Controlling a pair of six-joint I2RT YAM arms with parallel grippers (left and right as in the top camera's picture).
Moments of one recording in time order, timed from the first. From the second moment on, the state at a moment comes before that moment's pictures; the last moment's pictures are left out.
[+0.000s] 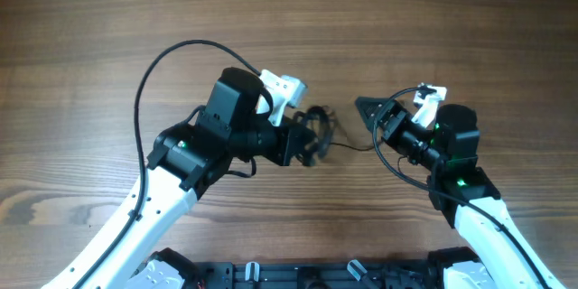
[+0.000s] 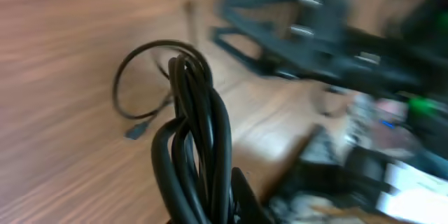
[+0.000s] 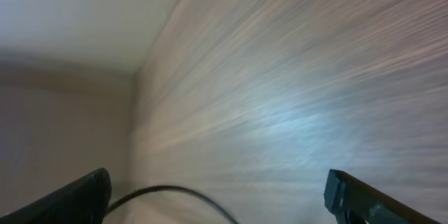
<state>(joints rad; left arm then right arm) -0.57 1.22 1.04 -0.64 0.50 -0.33 0.14 1.07 0.41 0.16 -0.54 0.92</state>
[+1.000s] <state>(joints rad) -0.64 1.22 1.04 -0.67 0.28 0.17 0.14 1.06 0.41 0.25 -0.96 1.06</state>
